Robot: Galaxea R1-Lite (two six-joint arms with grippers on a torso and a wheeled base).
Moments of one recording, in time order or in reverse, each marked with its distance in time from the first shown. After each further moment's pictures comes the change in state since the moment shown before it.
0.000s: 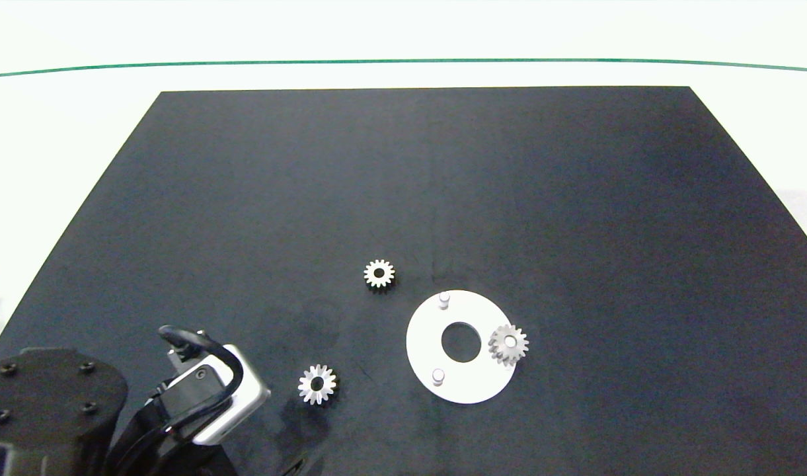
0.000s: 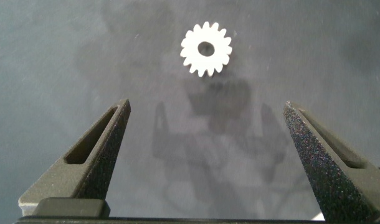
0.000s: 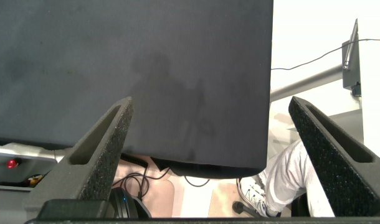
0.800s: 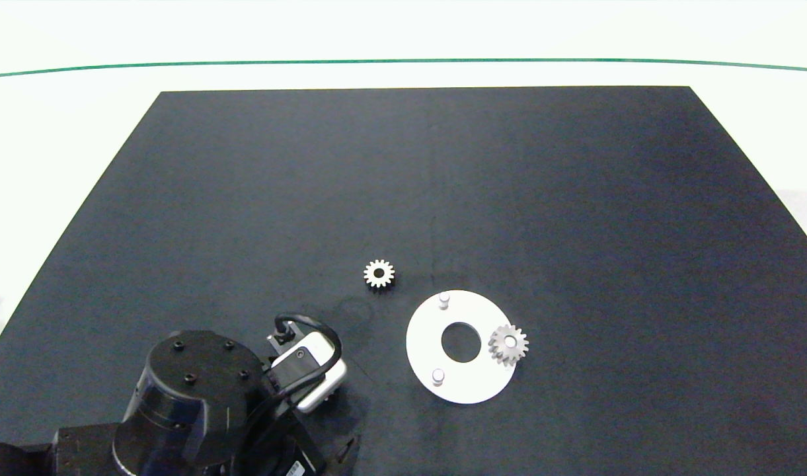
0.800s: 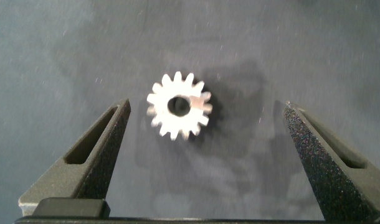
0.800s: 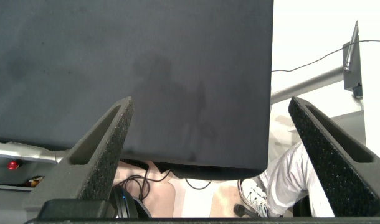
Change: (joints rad) left arm -0.005 0.251 -0.032 -0.189 0.001 -0.005; right arm 0.010 -0.024 0.005 0.004 -0.001 0.000
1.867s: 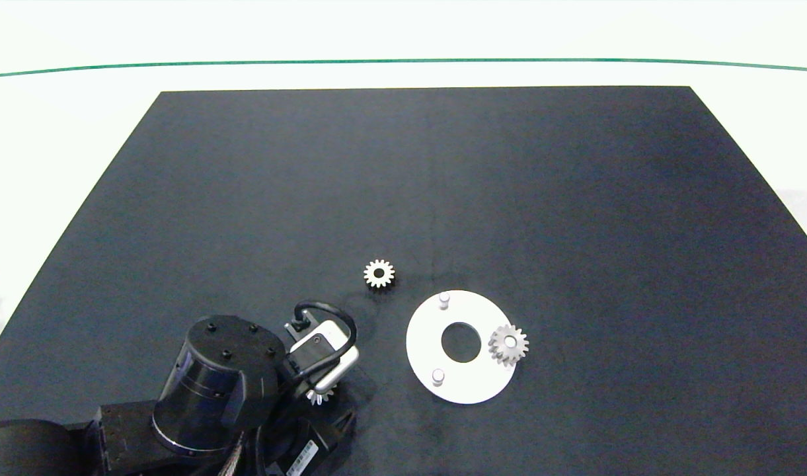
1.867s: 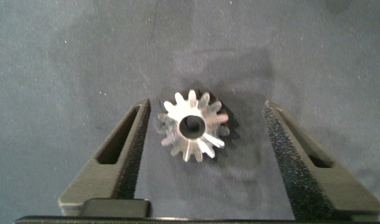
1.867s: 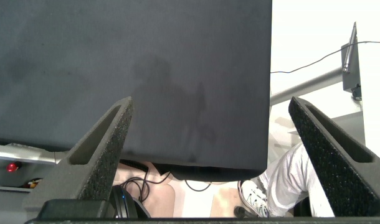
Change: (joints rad) left arm 0.040 0.068 -0.036 -0.023 -0.004 0.025; right arm 0.000 -0.013 0.000 0.000 0.000 -0.004
